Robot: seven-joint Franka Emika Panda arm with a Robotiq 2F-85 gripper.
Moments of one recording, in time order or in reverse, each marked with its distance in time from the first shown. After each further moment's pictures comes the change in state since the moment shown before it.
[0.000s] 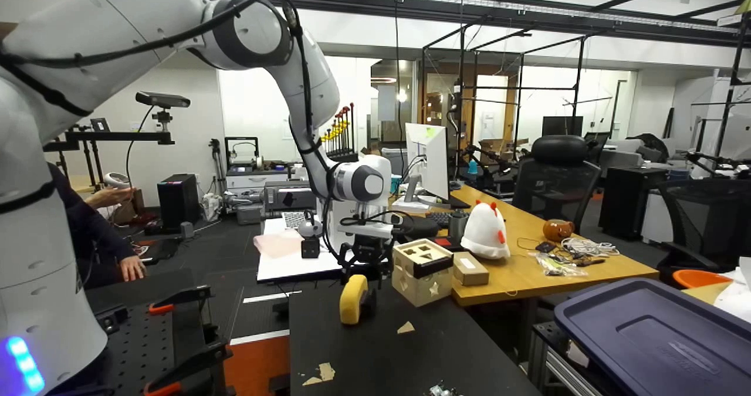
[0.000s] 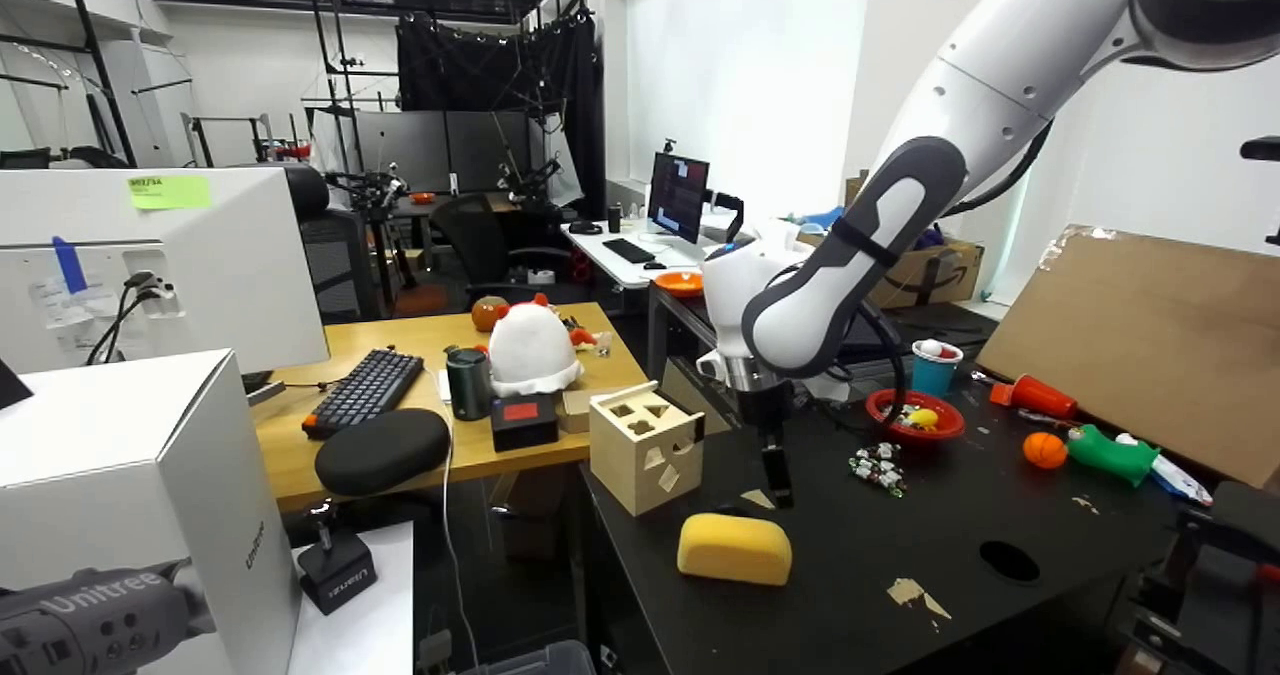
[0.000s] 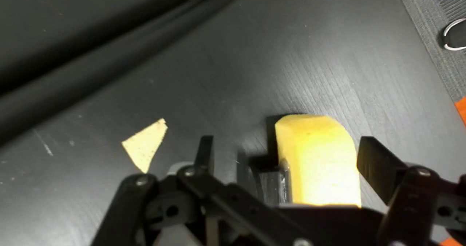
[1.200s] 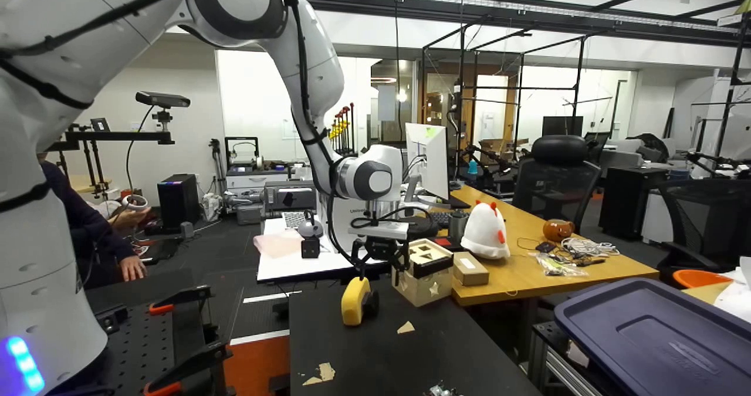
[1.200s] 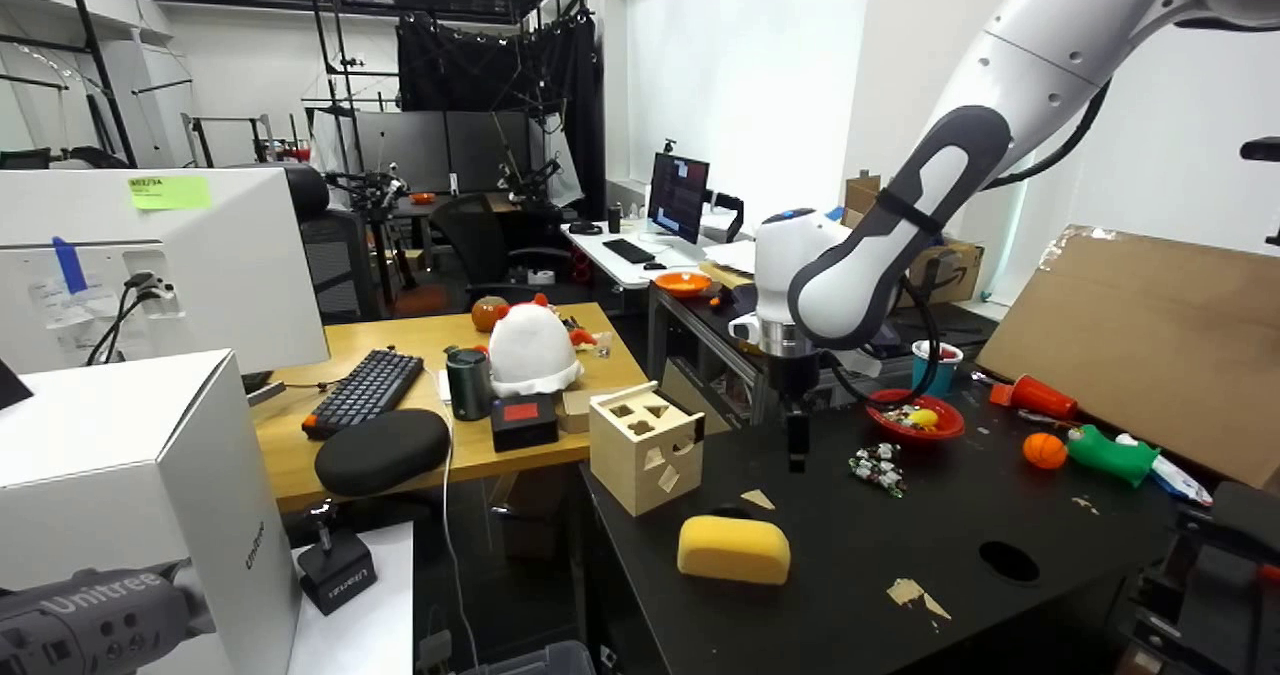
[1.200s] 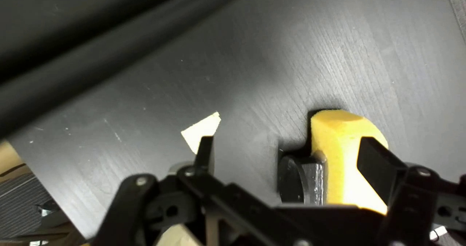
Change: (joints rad) arm -0.124 -0.099 0.018 -0.140 0.003 0.199 -0.106
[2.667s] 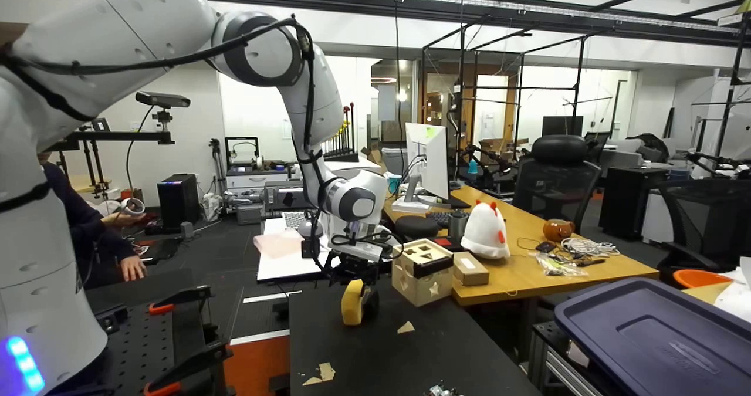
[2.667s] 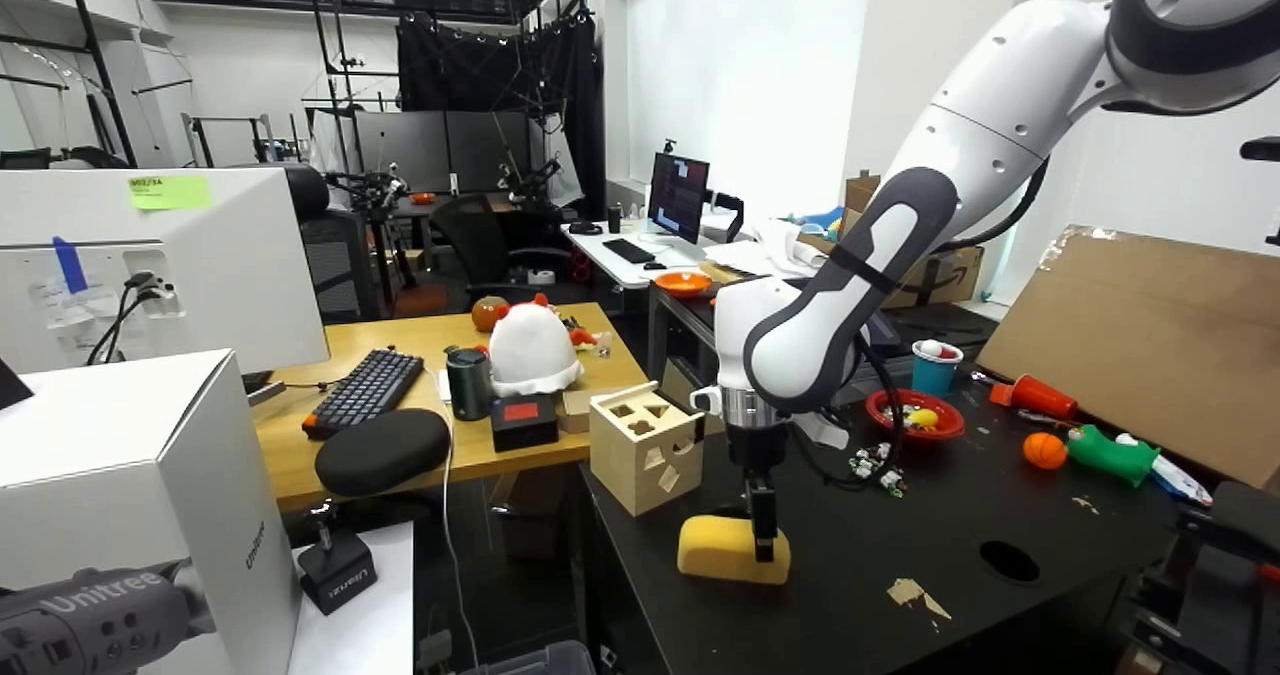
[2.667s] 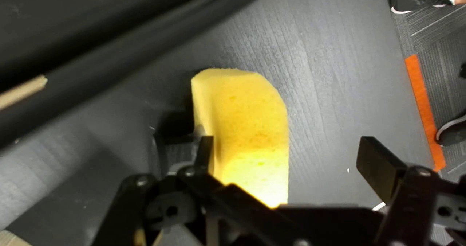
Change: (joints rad) arm 0.009 0.191 0.135 0.115 0.099 -0.048 -0.044
